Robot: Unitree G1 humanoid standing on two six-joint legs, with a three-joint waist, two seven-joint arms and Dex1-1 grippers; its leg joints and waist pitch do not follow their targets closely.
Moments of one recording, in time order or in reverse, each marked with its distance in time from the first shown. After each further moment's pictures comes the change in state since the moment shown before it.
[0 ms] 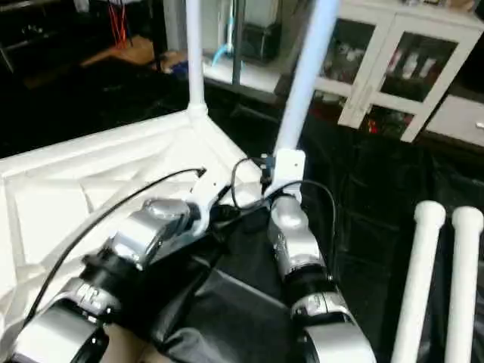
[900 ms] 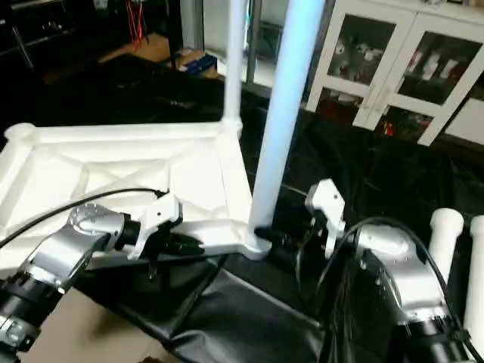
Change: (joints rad) left arm 0.210 0.377 -0.078 -0.279 -0.088 -0.219 -0.611; right arm 0.393 -0.586 0.177 -0.630 0.267 0.226 1.124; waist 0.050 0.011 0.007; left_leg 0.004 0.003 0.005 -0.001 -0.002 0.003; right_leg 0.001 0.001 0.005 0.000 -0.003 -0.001
